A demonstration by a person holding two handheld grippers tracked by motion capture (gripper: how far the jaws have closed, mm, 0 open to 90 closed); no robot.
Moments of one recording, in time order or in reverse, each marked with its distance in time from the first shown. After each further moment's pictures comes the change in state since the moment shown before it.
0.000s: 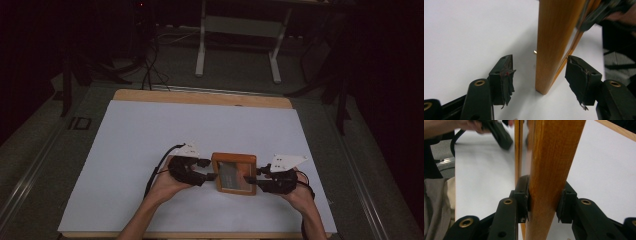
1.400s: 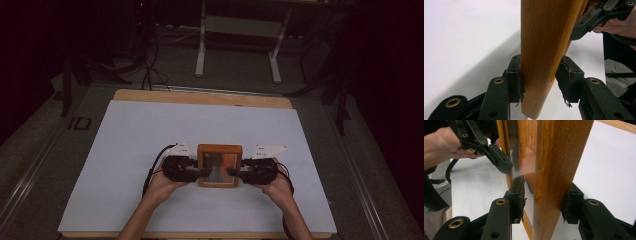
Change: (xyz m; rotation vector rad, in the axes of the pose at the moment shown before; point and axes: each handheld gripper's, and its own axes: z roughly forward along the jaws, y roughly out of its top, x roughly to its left) left arm 0.013 -0.013 -0.028 -0.063 0.011 -0.061; right arm -0.002 0.028 0.045 -0.029 0.003 0.149
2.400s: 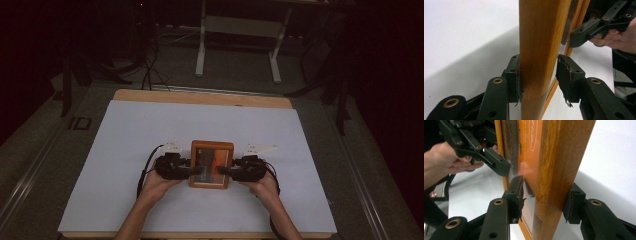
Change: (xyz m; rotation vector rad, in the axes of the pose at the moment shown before) left arm 0.021 -0.017 -0.006 -0.009 0.034 -0.113; right arm -0.011 -0.012 0.037 -0.049 0.040 0.145
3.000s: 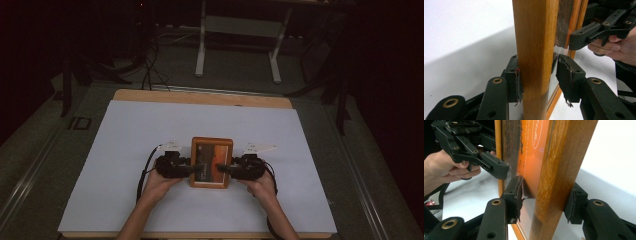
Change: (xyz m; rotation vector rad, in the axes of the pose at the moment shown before) left arm 0.005 -0.003 0.004 -0.027 0.008 -0.044; right arm -0.007 -0.003 0.006 -0.037 -0.021 0.040
